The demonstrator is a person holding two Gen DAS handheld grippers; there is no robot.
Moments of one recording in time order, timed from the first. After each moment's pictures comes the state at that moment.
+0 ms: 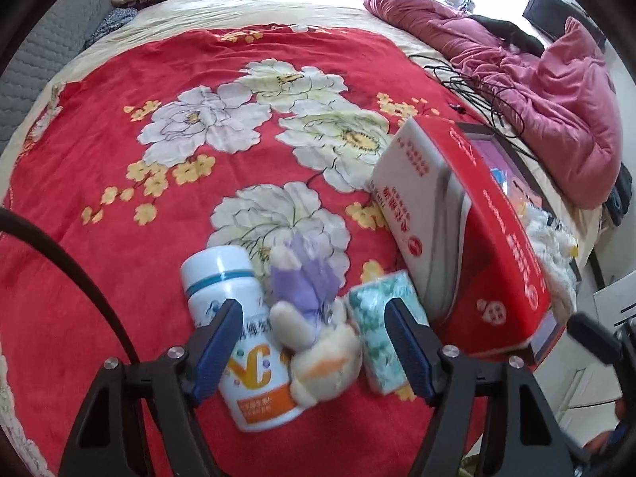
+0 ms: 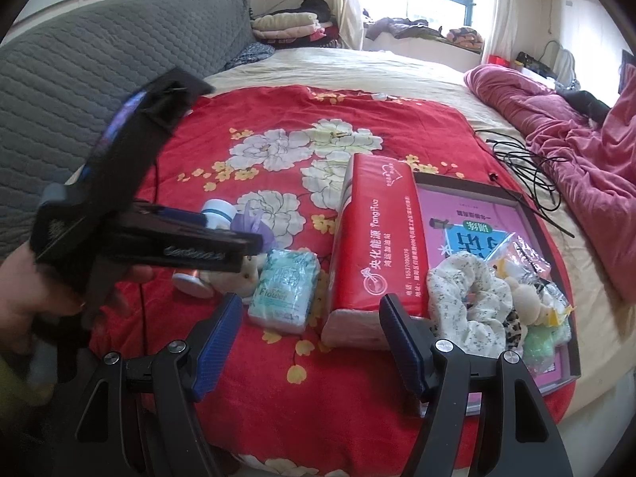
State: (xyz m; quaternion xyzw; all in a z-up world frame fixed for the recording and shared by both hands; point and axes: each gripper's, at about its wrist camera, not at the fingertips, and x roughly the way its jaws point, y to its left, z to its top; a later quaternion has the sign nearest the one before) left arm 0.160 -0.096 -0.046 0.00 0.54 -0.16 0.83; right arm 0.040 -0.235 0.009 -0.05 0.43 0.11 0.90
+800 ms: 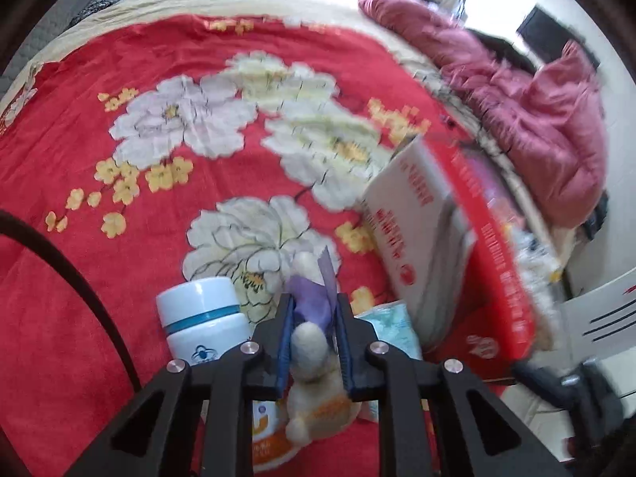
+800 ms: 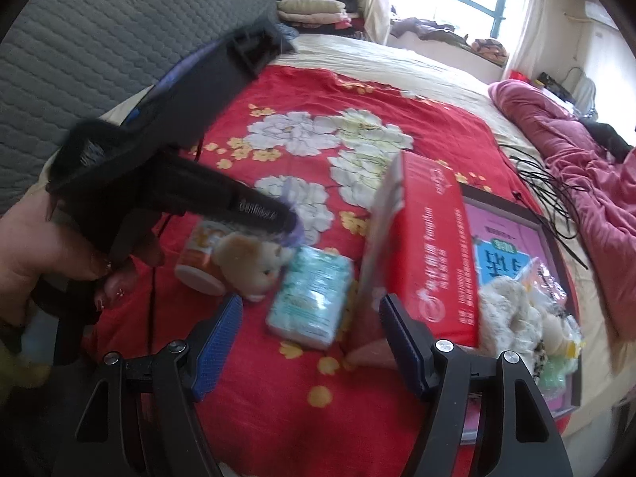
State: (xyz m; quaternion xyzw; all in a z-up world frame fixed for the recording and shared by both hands) left arm 0.183 -0.086 -0.049 -0.07 0.55 -0.20 0.81; right arm 0.060 -0.190 -0.014 -0.11 0.44 0.13 0.88
